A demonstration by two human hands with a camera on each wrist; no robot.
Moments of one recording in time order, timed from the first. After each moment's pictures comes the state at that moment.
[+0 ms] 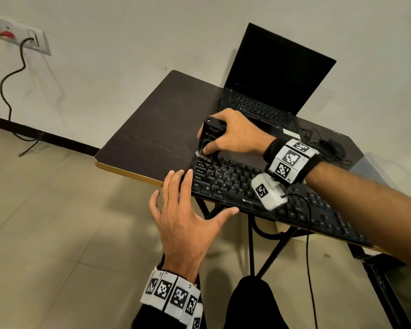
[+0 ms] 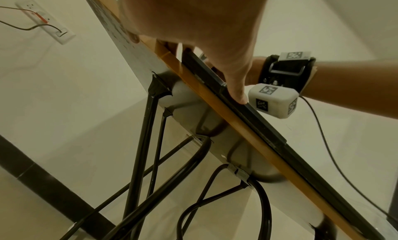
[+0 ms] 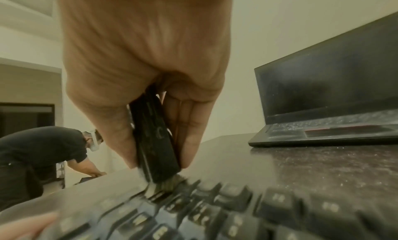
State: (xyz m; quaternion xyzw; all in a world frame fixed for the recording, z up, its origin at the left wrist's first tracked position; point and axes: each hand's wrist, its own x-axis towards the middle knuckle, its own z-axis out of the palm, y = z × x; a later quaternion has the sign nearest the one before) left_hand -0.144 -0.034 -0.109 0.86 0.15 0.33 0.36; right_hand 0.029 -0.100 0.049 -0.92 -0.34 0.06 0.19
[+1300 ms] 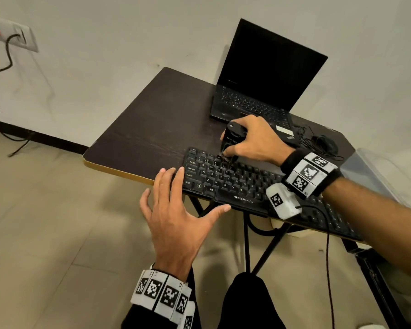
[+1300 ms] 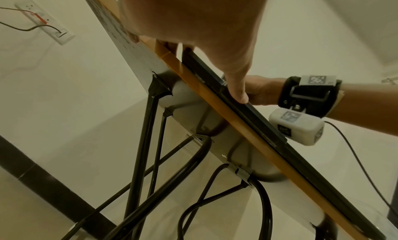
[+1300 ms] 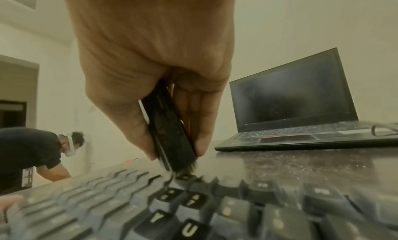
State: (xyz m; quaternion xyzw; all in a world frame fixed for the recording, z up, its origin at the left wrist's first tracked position) left_hand -0.145 -0.034 -0.112 0.86 0.15 0.35 0.35; right_hand 0.019 -0.157 0.049 -0.94 -0.27 0.00 0.20
